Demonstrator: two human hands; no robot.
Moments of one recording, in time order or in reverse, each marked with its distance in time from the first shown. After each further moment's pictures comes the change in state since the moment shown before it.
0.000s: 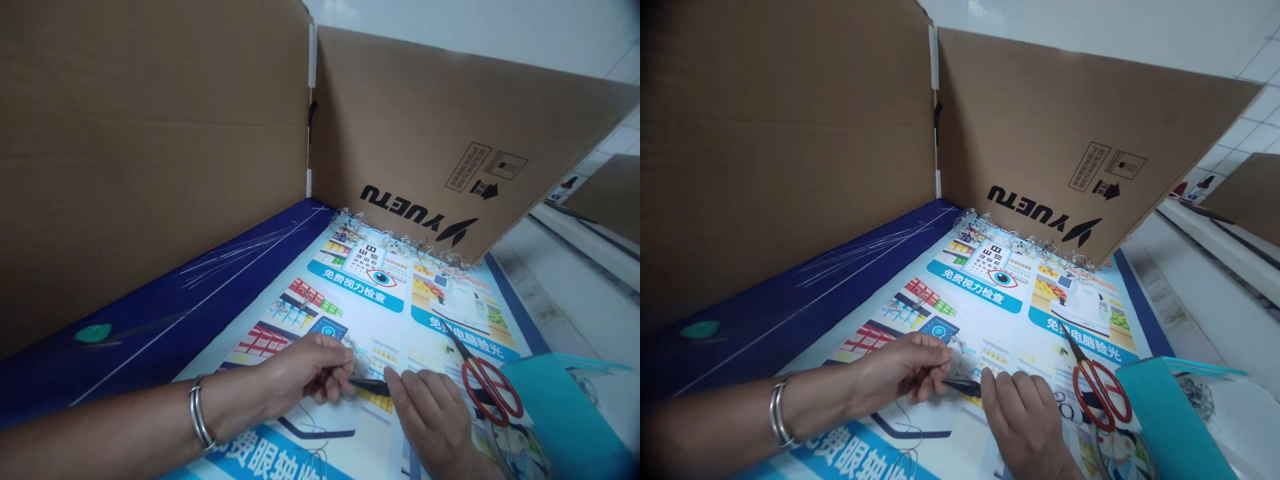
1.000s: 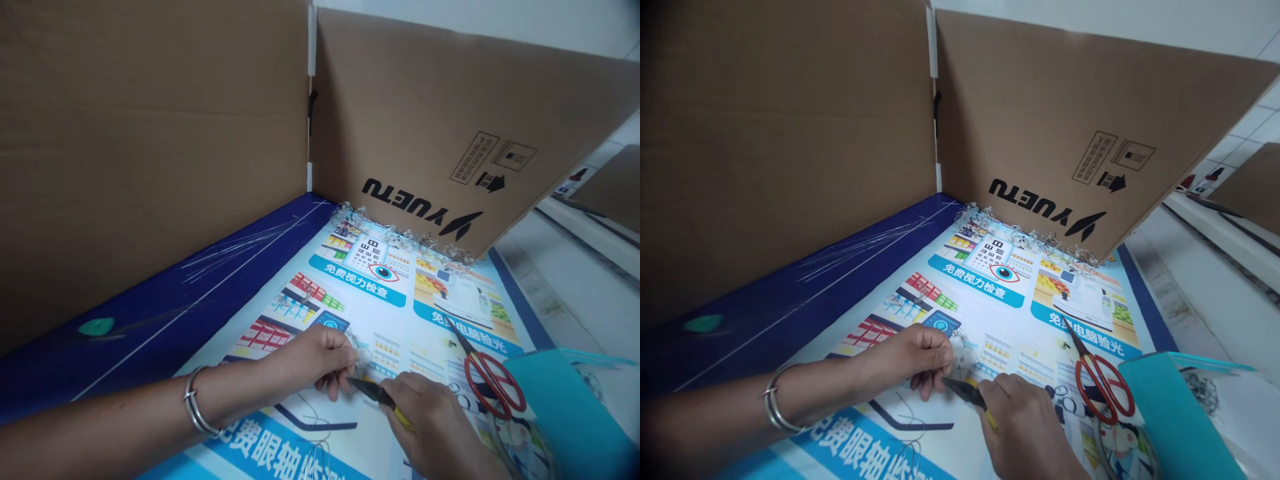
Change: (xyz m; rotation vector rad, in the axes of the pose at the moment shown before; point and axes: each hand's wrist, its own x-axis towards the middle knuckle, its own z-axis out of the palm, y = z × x) left_hand 0.001 0.010 0.001 0.379 -0.039 0.087; right_hand 0.010 -0.006 -0.010 0.552 -0.592 0.377
